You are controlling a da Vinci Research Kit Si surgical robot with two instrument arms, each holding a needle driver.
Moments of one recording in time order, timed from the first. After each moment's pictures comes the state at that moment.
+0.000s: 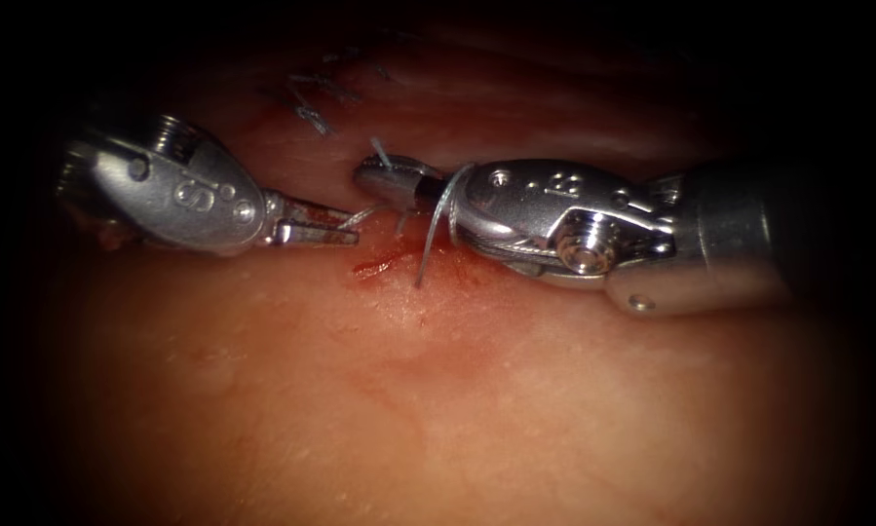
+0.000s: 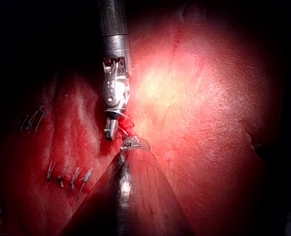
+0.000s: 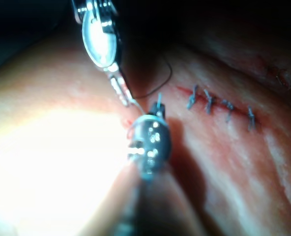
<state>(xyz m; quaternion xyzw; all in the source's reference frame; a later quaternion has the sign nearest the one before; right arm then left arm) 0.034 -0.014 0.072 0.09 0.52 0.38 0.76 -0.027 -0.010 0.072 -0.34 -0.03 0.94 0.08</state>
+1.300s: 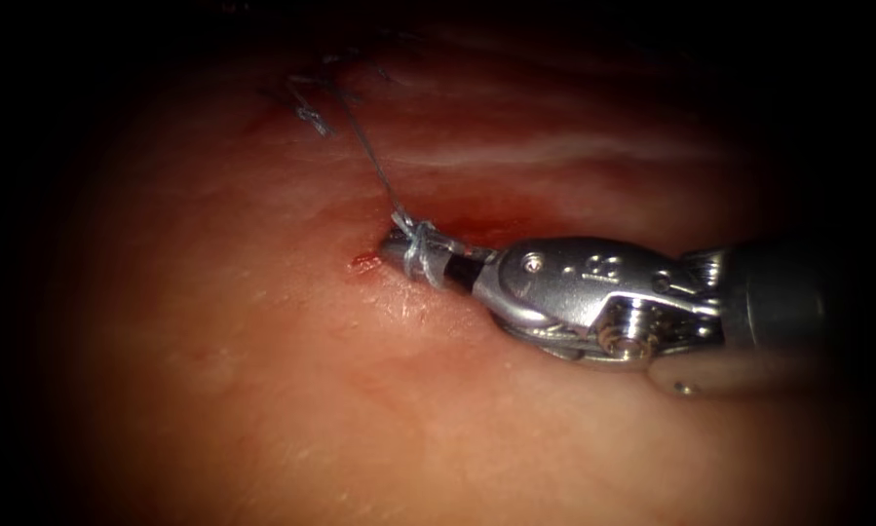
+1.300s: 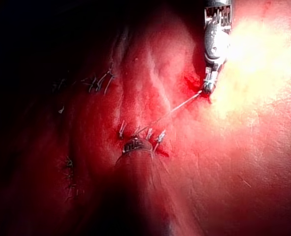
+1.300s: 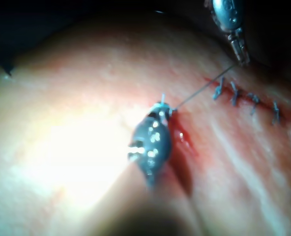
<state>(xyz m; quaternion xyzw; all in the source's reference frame) 0.032 -0.020 0.069 0.08 0.53 0.36 0.77 -0.020 0.007 0.083 -0.31 -0.06 0.94 0.15</state>
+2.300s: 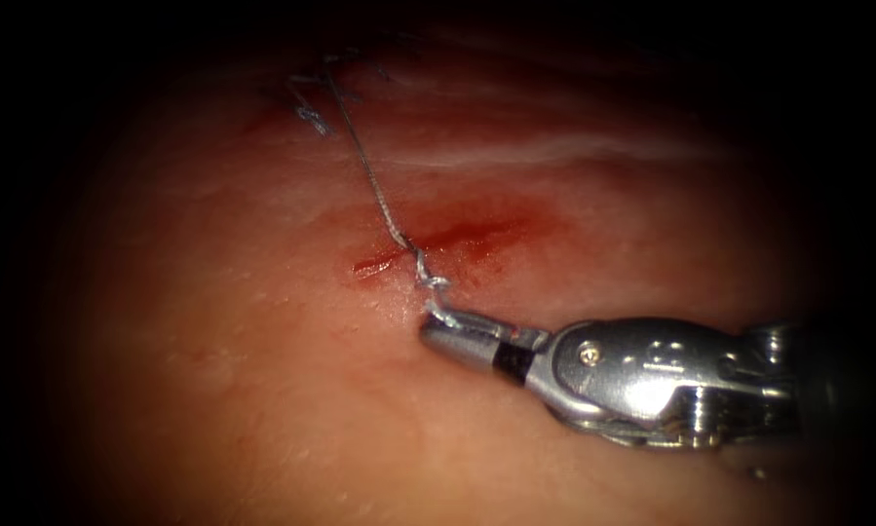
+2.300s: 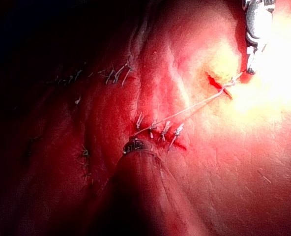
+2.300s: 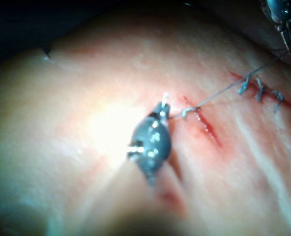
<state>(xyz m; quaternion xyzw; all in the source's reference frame) 0.030 -0.023 0.066 0.08 0.53 0.33 0.77 -0.018 0.010 0.084 -0.28 -0.04 0.94 0.19</state>
